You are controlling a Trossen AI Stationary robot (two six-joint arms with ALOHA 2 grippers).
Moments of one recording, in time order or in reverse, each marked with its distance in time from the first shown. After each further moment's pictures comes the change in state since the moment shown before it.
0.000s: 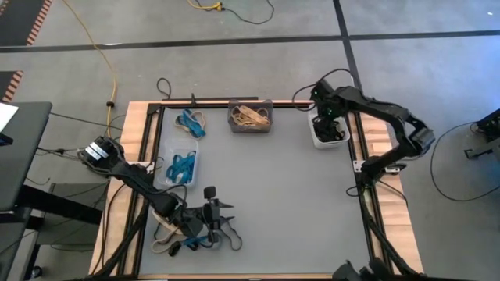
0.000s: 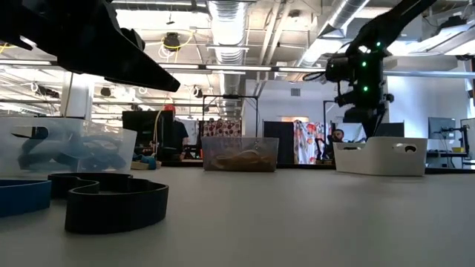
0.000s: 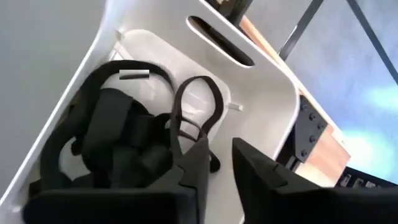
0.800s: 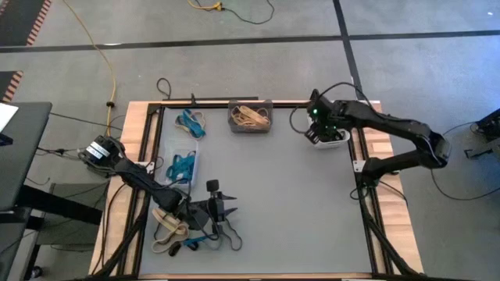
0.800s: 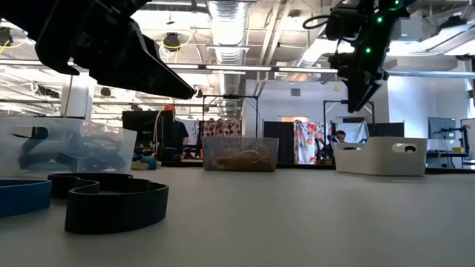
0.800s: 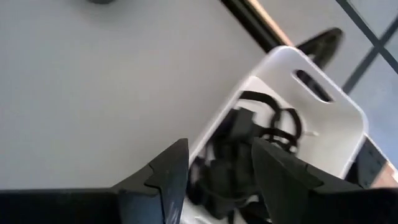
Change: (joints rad) left arm 0.076 0.000 0.000 -0.003 0.004 0.114; right arm 0.362 -0.226 0.001 -0.062 -0.082 0.222
